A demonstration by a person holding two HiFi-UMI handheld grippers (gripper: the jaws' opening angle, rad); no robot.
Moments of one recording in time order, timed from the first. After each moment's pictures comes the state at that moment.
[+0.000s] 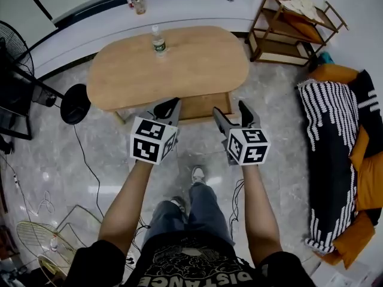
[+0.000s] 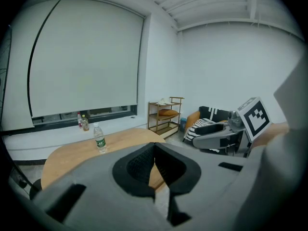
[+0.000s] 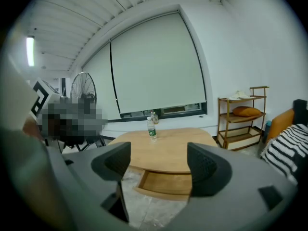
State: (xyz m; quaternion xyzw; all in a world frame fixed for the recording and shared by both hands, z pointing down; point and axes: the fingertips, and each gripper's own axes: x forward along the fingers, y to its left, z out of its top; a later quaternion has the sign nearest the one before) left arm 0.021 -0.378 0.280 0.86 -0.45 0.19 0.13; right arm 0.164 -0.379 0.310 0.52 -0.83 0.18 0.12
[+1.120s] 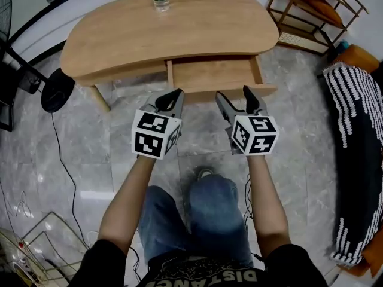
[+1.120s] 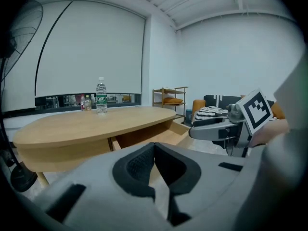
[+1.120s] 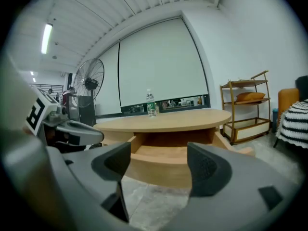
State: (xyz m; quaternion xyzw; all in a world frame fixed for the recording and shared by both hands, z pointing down) left arm -0.014 -0.367 0.606 0.86 -0.48 0.16 0.09; right arm 0.123 -0.386 0.609 0.52 -0.84 0.12 0.08
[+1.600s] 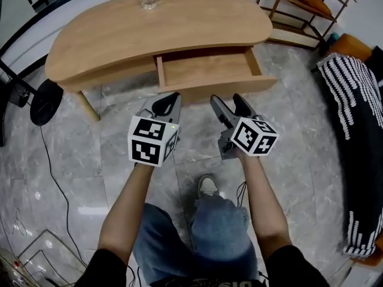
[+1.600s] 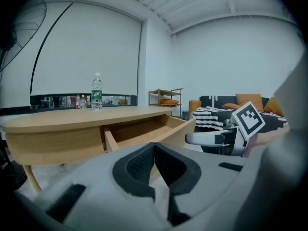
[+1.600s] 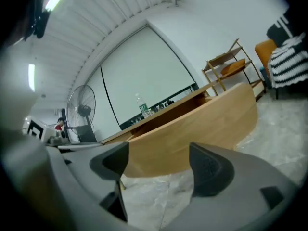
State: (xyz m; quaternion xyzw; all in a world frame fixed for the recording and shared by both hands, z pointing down) left arm -0.007 -0.365 0.657 0.87 -0.46 0.14 0.07; right arm 0.125 -0.382 0.686 0.51 -0.83 0.23 -0.06
